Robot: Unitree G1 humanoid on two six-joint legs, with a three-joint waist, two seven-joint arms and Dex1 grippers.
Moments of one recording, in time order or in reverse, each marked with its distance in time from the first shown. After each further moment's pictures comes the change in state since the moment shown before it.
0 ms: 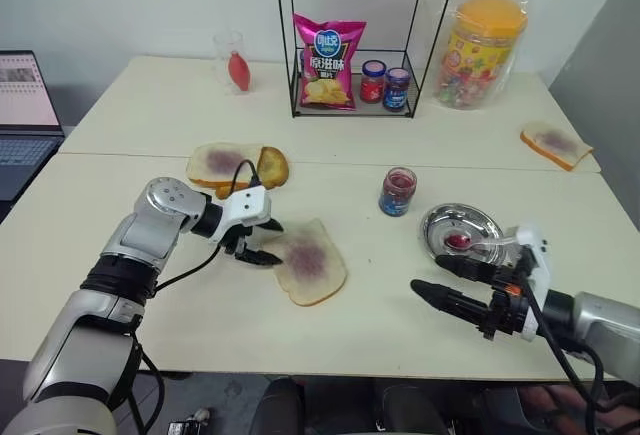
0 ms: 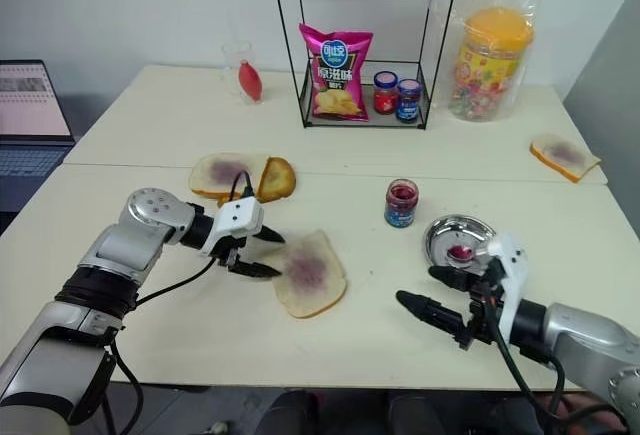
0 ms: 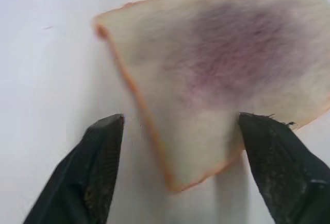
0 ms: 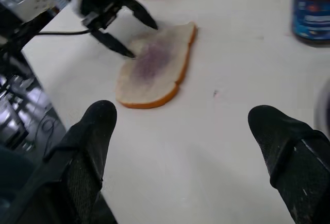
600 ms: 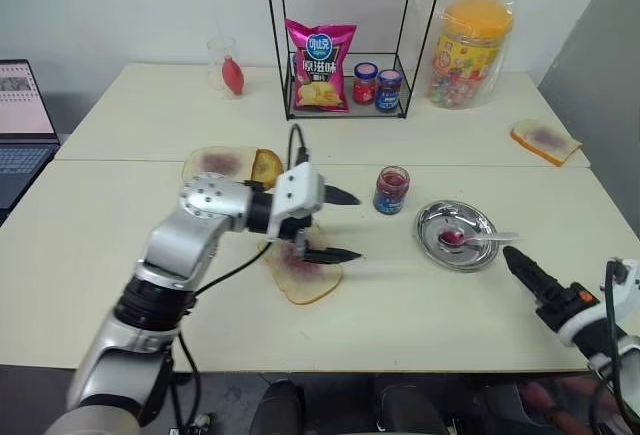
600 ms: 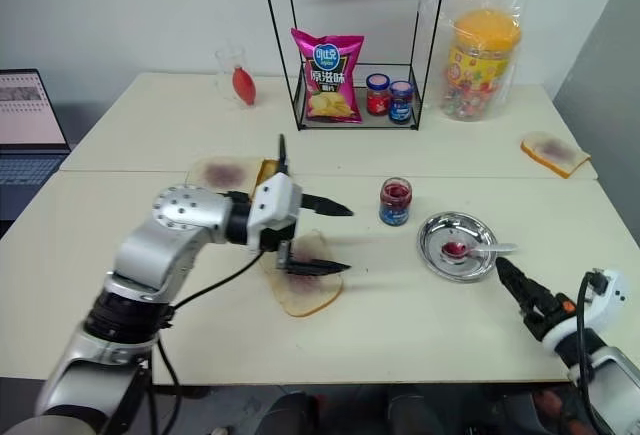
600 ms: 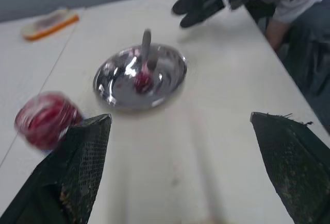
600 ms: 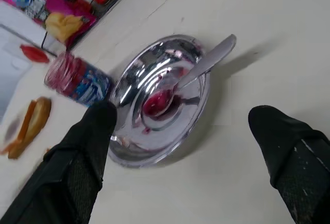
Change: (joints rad) left arm 0.081 -0.247 0.015 -0.616 -0.238 0.256 0.156; right arm 0.050 0.352 -0.201 0.318 0.144 -0.215 -0.379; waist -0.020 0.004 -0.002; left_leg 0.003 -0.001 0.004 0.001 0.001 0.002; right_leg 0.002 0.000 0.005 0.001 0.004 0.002
